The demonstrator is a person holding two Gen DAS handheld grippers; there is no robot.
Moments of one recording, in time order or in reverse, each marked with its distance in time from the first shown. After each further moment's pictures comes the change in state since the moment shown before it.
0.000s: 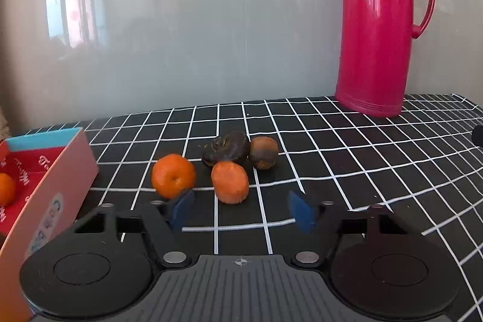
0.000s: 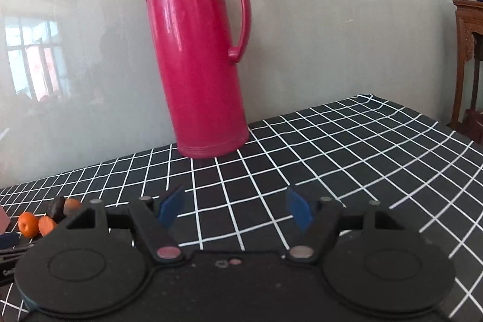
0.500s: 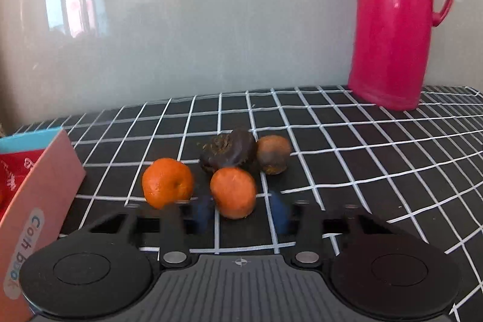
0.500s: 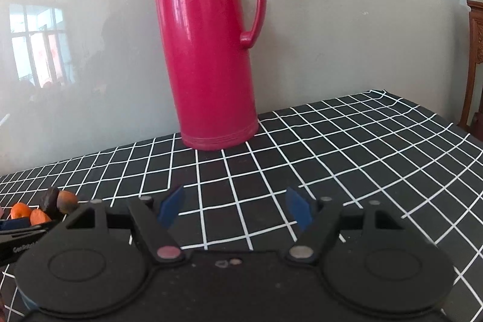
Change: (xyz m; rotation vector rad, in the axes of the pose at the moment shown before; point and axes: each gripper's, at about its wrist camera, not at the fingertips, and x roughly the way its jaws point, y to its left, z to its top) left arm 0.037 0.002 0.014 -0.016 0.064 0.011; right arm 0.022 0.008 -0.002 -0.027 0.038 0.006
